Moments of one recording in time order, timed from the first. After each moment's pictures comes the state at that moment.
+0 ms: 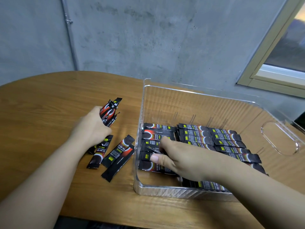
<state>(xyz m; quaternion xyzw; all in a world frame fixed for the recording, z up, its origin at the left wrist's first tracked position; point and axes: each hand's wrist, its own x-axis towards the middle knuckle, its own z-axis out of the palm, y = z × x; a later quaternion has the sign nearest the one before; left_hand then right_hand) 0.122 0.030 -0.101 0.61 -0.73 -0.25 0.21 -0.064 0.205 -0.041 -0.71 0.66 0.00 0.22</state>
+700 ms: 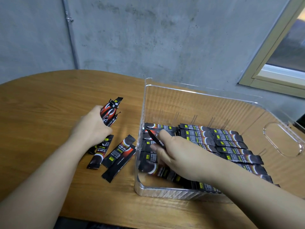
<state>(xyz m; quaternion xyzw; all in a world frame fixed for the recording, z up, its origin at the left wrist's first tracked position) 0.122 0.029 -0.102 0.60 -0.73 -0.25 0.21 -0.056 0.197 -0.050 -0.73 0.66 -0.09 0.15</state>
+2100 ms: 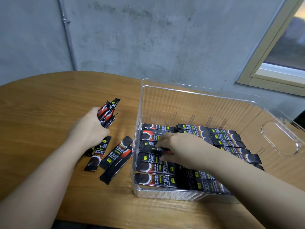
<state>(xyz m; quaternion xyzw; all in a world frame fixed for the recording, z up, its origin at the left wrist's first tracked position) 0.123 0.029 -0.103 0.60 -0.73 -0.25 0.22 -0.090 0.177 -0.063 -0.76 0.64 0.07 0.06</state>
